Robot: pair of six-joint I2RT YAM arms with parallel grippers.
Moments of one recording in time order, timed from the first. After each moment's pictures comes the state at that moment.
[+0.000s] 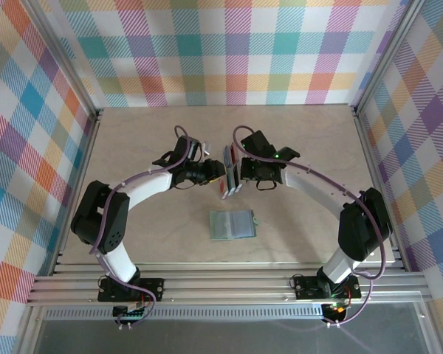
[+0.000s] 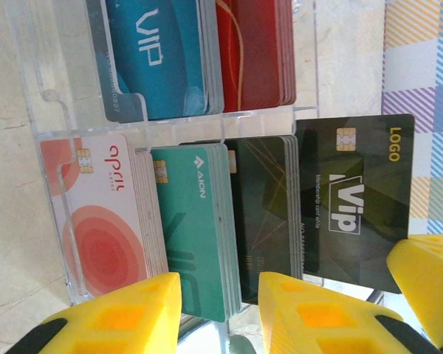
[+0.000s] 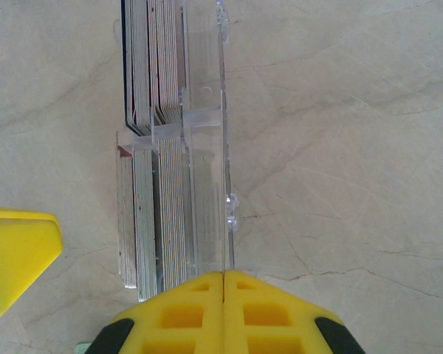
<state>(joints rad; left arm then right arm) -0.49 1.72 1.10 -0.17 0.48 -0.78 0.66 1.64 1.32 -0.69 0.14 0.61</state>
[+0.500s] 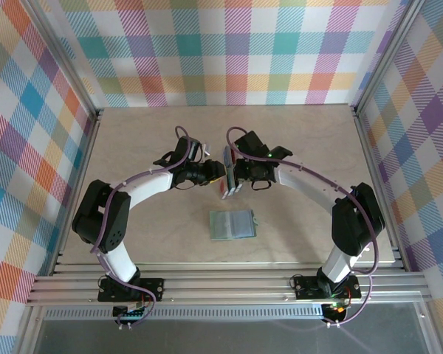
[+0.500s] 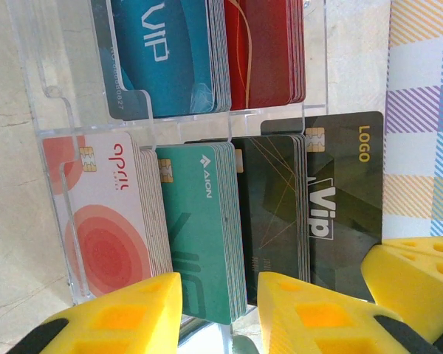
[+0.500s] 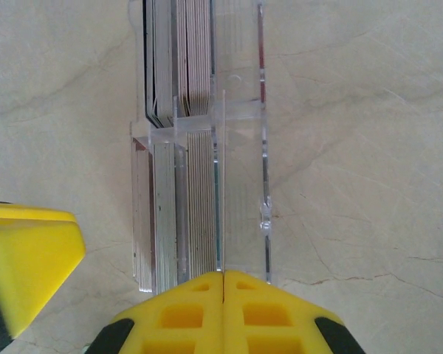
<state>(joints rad) -0.49 1.73 1.11 -0.17 0.48 -0.78 0.69 1.69 1.36 -0.69 0.12 0.61</state>
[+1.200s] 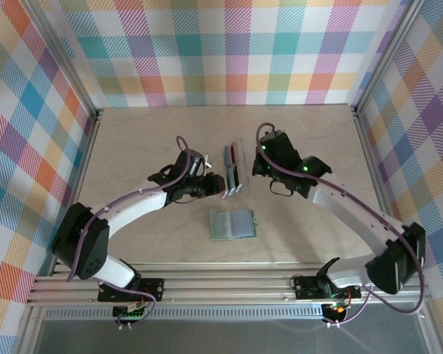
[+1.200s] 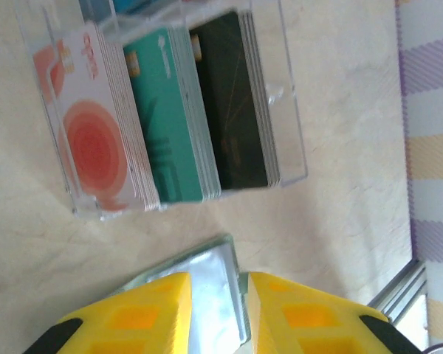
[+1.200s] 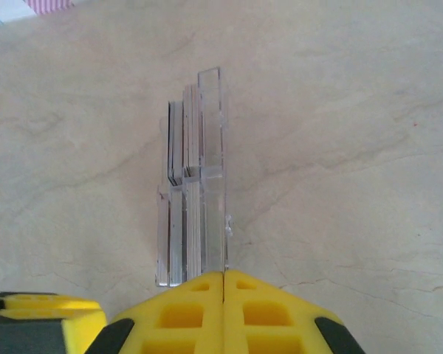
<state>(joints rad) -0.64 1.49 0.95 -0.25 0.30 -0.75 0.69 1.30 1.22 -0.67 0.25 0.61</state>
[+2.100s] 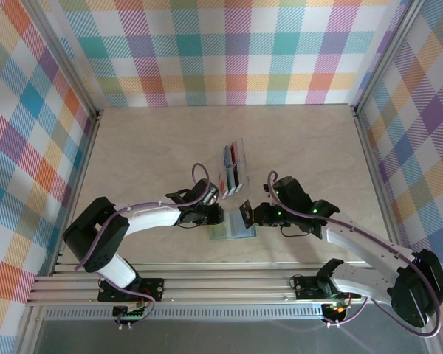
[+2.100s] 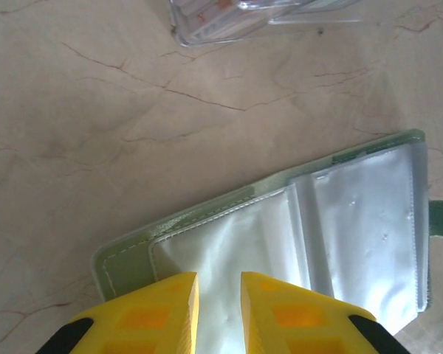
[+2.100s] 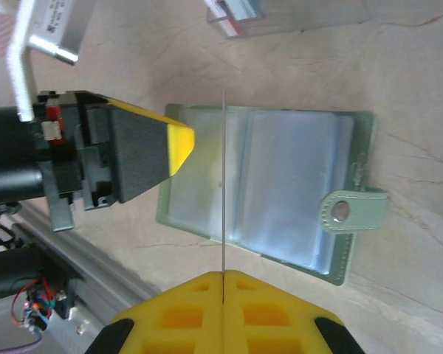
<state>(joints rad) -0.79 1.58 0.79 -0.24 0.11 -0.74 0.70 1.05 0.66 -0.46 -0.32 0.68</state>
